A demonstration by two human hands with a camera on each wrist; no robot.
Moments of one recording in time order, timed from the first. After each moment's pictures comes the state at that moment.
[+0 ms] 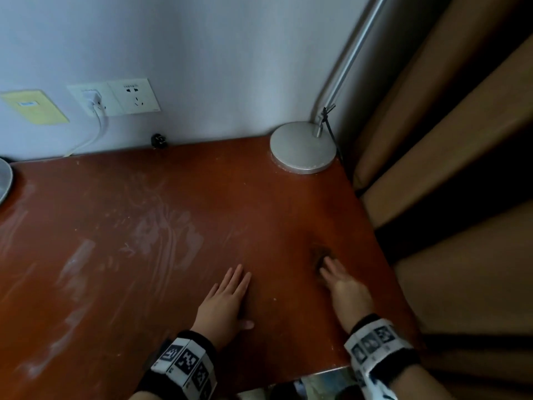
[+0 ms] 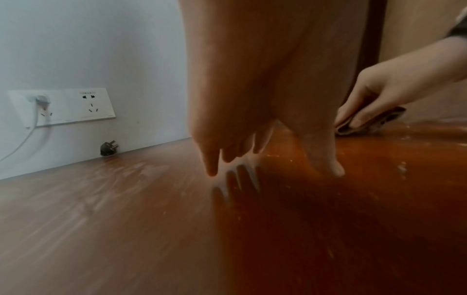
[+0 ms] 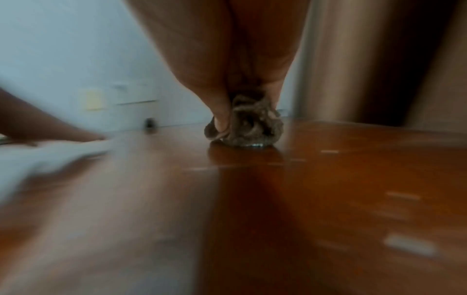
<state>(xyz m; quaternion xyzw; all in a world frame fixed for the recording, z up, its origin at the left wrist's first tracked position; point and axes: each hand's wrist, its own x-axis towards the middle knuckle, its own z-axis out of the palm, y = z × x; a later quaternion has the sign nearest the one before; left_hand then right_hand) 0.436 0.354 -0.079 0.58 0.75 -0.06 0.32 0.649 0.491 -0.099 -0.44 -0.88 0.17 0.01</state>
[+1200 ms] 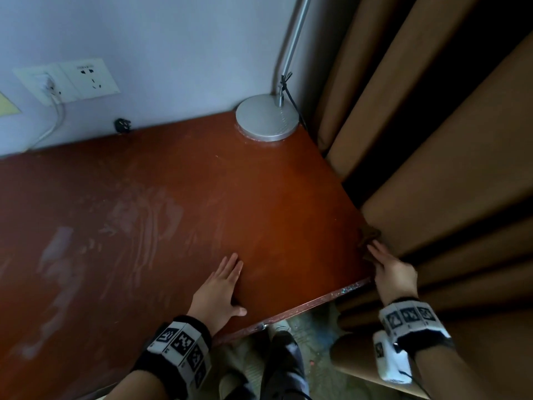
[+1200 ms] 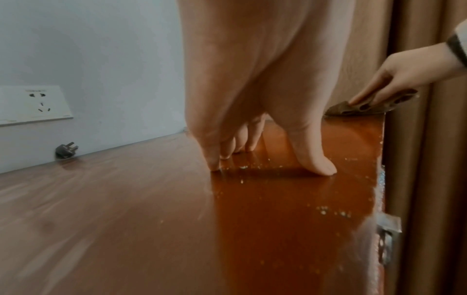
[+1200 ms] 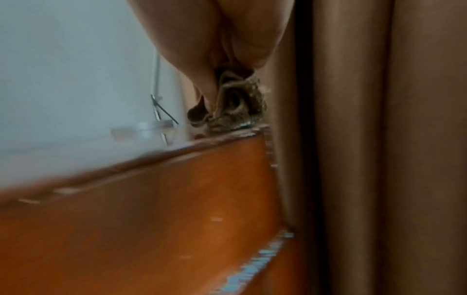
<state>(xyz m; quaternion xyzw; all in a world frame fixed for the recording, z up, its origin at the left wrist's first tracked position) 0.466 0.305 -0.085 0.62 0.72 -0.02 0.31 0.769 0.435 -0.098 -0.65 -0.72 0.17 0.17</state>
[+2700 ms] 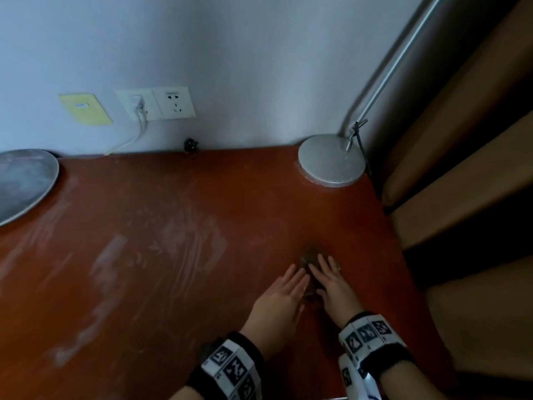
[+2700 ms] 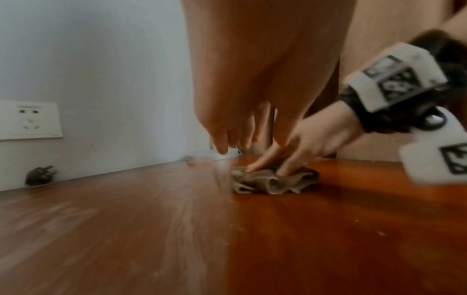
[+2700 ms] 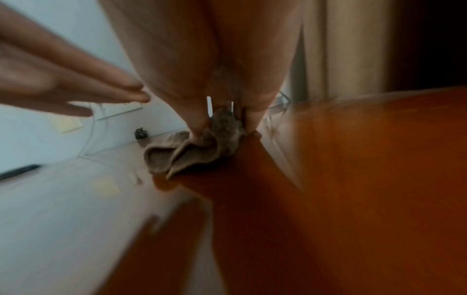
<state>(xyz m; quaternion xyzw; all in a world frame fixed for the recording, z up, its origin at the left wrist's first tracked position) 0.471 0.384 -0.065 0.65 0.72 0.13 0.21 0.593 0.495 -0.096 -0.39 -0.87 0.29 -0.08</state>
